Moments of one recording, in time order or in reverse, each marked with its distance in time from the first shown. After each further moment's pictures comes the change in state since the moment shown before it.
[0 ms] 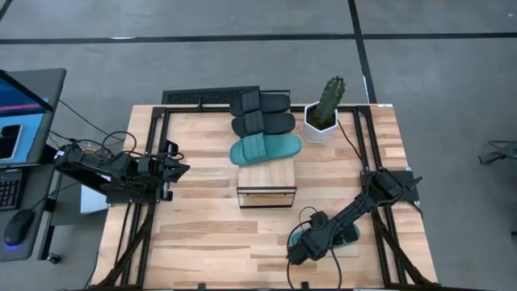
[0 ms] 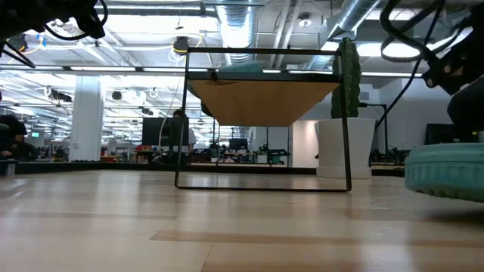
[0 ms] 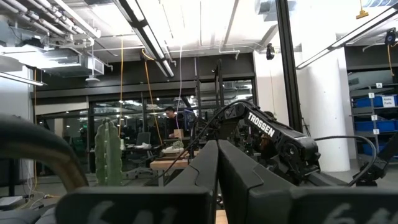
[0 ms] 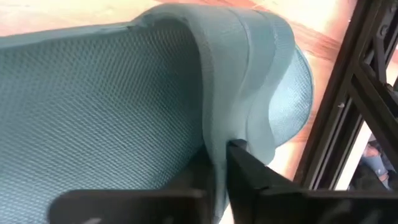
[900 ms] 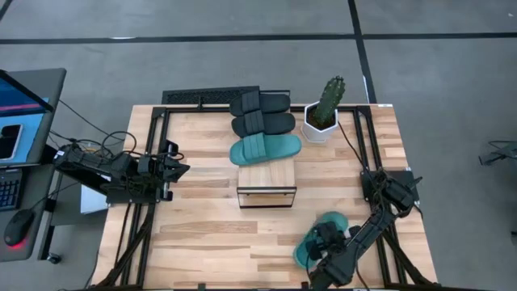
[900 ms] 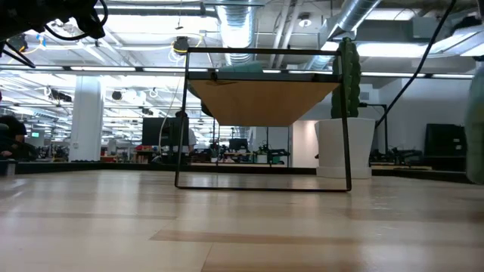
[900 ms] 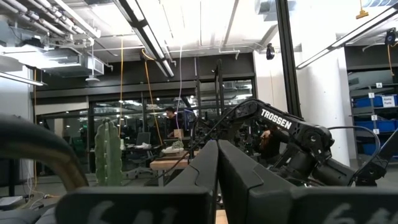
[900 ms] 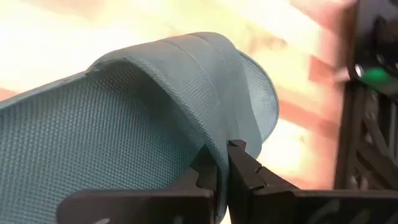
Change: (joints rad) left arm 0.000 0.000 0.000 0.000 0.000 0.000; right arm 0.205 0.005 0.100 -0.151 0.449 0.193
